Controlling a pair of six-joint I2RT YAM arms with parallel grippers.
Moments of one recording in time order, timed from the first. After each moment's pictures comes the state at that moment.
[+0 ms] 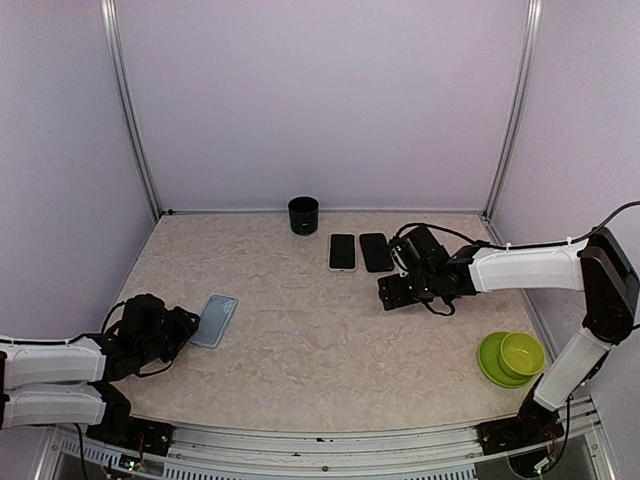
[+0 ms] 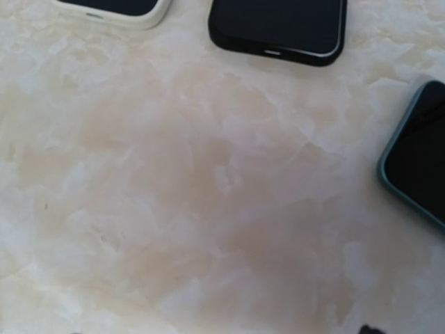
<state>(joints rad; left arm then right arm) -0.48 0.98 0.15 0.18 -0.21 -1.12 0.73 1.63 1.00 -0.28 0.27 0.36</state>
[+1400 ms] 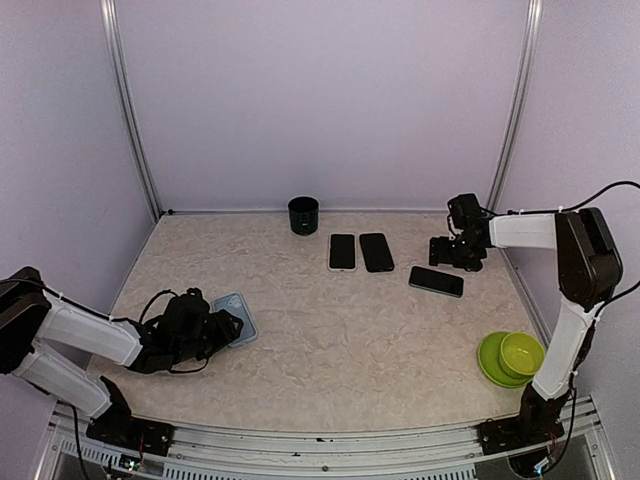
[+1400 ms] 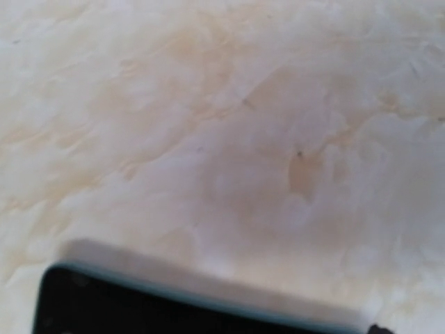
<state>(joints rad) -0.75 1.37 0.31 0.38 -0.26 -1.08 0.24 1.84 1.22 -0.32 0.14 0.32</state>
